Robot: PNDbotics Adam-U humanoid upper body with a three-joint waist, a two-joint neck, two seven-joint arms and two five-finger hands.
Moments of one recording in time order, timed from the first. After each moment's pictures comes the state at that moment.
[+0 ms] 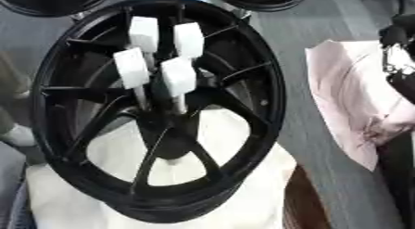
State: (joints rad) left arm -1.38 0.42 -0.51 -1.06 -0.45 -0.25 -0.70; right arm -0.15 -0.32 -0.37 -1.87 -0.07 -0.22 0.11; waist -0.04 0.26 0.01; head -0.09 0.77
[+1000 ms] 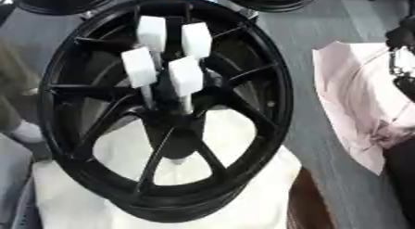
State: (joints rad) left arm -1.38 0.45 -0.62 -1.18 -0.22 -0.19 -0.89; right arm -0.15 -0.32 -0.37 -1.87 -0.07 -0.22 0.11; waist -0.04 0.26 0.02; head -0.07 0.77
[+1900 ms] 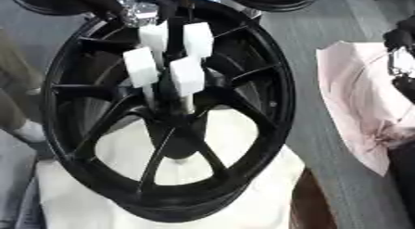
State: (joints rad) left arm -1.36 0.62 -0.75 -1.58 -0.20 0.08 -0.74; right arm -0.14 -0.32 -0.37 -1.87 -0.07 -0.22 0.12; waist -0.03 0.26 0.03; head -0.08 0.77
